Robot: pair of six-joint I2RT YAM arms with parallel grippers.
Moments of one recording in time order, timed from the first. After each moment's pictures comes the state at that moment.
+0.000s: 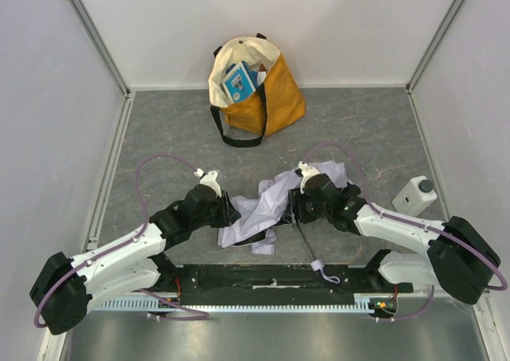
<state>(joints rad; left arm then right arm) -0.78 0.90 0.42 -0.21 -0.05 -0.73 0.78 1.24 0.53 -0.07 -0.07 0.52</state>
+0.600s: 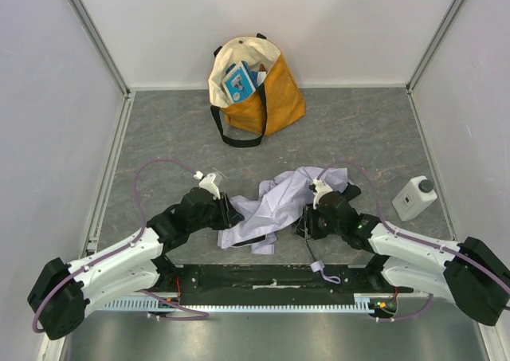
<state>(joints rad) -0.77 0.85 0.36 -0.13 0.04 -0.78 0.78 1.03 0.30 -0.05 -0.13 0.62</state>
